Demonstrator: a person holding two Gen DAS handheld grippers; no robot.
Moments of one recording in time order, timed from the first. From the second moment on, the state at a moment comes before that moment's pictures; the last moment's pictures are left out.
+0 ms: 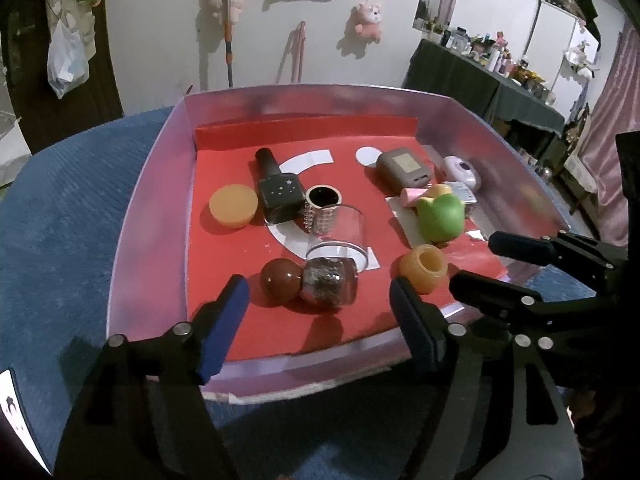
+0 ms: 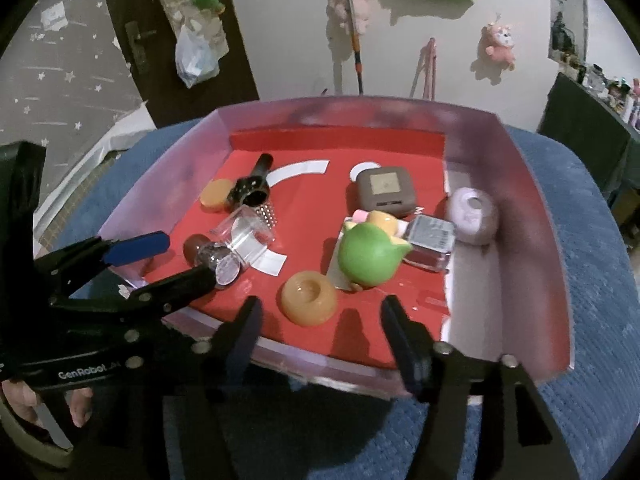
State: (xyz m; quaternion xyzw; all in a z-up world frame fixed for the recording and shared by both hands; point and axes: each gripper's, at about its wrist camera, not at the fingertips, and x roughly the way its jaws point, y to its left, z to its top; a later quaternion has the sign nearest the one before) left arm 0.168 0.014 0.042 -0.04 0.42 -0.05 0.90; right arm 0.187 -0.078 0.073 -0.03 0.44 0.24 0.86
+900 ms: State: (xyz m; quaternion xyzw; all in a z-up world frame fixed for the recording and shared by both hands) left arm 0.126 0.023 0.043 -0.05 0.37 0.02 0.93; right arm 0.138 -0.103 0.084 0.00 0.35 0.16 0.92
